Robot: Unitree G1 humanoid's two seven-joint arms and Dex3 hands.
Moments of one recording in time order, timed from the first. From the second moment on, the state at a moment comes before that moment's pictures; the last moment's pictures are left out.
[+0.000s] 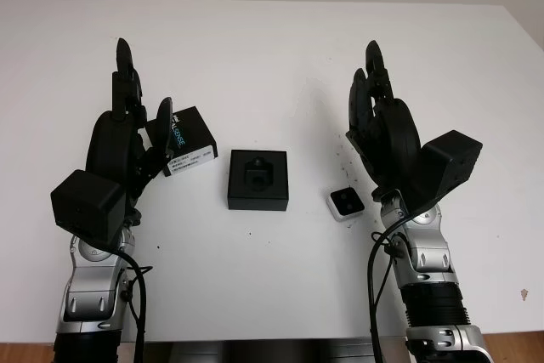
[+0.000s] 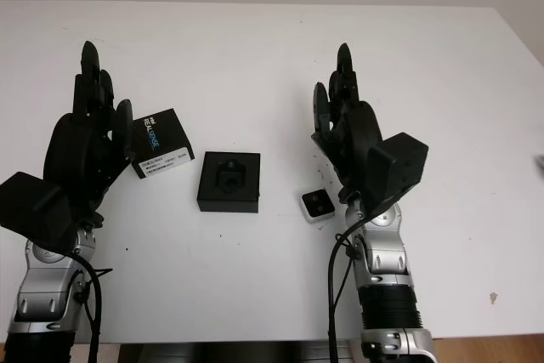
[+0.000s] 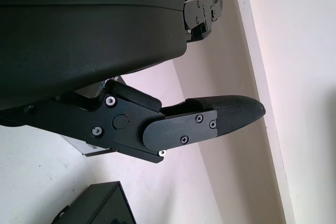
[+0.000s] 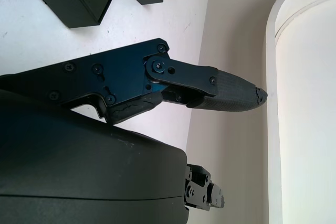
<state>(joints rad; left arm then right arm) -0.18 0.21 0.16 -0.10 0.02 -0.09 -0.05 -0.41 -0.08 -0.09 0.21 0.13 -0.08 0.17</state>
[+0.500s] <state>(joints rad) -0.15 0.20 0.16 -0.11 0.02 -0.09 -0.04 -0.41 -0.10 -0.10 0.19 0.16 -0.05 0.20</state>
